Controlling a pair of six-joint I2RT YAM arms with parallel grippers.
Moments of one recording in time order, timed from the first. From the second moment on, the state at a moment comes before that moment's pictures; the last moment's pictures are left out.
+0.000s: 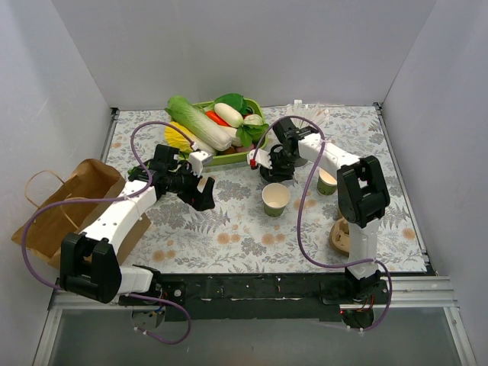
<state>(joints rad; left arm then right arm) -0.29 1.30 0.96 -0.63 0.55 0.25 0.49 2.02 1.58 -0.85 -0.33 -1.20</state>
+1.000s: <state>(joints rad) -0.48 1.84 1.32 -0.27 0.34 -0.61 0.49 1.61 1.58 -0.81 -0.26 -0.86</state>
